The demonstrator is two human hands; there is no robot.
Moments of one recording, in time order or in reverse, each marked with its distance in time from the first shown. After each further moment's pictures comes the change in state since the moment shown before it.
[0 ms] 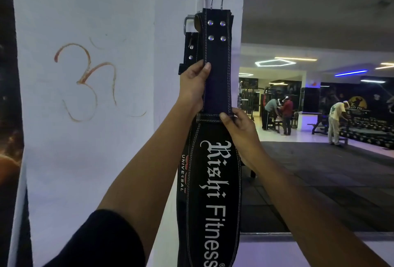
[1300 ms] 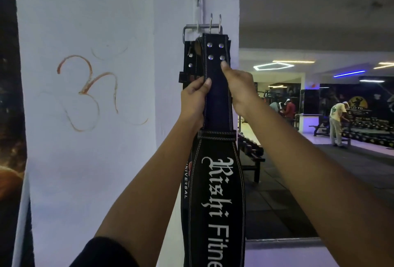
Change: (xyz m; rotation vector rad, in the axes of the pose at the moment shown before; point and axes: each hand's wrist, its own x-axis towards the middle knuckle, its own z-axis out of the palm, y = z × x) left_hand -0.021 -0.004 0.000 -0.033 0.043 -0.031; right_hand 0.065 -0.086 0.025 0.104 0.150 0.025
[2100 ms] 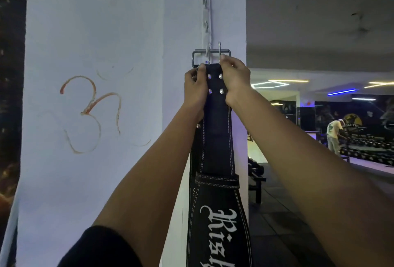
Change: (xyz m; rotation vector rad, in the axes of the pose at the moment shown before) left_hand 0.064 0.050 0.002 0.222 0.103 0.054; right_hand 0.040 -0.039 0.060 0.115 0.100 -0.101
